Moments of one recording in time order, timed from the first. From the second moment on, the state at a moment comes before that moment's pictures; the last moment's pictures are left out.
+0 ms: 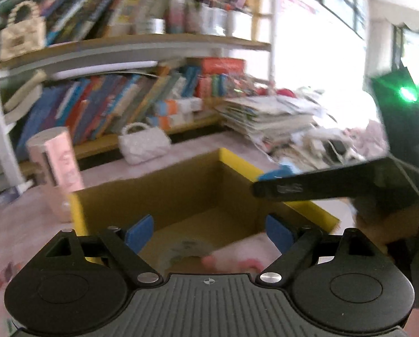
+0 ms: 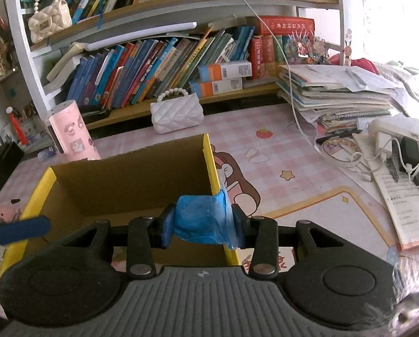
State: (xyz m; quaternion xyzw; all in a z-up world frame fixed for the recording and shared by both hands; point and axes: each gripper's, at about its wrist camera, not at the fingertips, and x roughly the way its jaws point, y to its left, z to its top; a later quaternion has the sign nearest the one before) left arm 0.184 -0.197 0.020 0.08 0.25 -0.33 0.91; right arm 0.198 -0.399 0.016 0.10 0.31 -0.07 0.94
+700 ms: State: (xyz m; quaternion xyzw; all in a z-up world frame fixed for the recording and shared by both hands) left arm 0.181 -0.150 0.028 0.06 0.26 -0.27 0.93; right arm 0.197 -0.366 0.005 0.03 0.35 -0.05 0.94
